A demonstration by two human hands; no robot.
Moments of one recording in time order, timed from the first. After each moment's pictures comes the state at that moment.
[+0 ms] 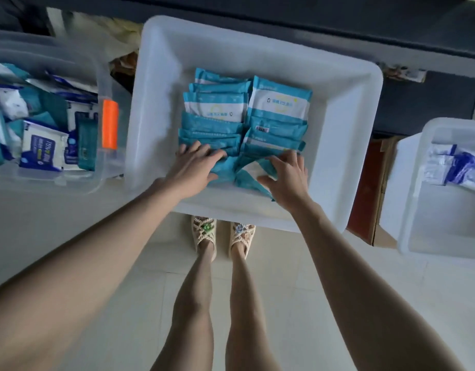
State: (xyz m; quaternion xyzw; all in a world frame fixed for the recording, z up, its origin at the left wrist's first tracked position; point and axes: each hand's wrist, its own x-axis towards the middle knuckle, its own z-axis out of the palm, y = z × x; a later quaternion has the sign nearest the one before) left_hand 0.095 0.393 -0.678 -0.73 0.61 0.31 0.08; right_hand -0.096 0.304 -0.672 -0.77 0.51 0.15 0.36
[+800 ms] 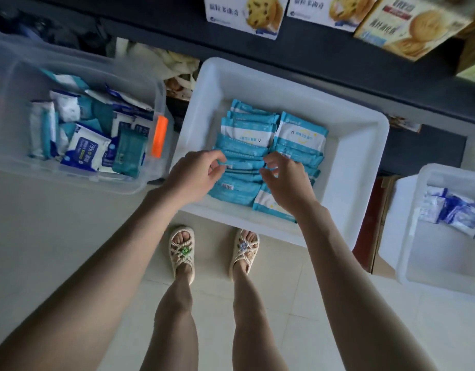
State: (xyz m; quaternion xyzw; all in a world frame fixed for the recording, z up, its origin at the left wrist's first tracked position) left_hand 0.140 0.421 -0.599 -0.79 0.45 0.36 -0.19; right_hand -0.023 0.311 -0.588 -0.78 0.47 0.09 0.40
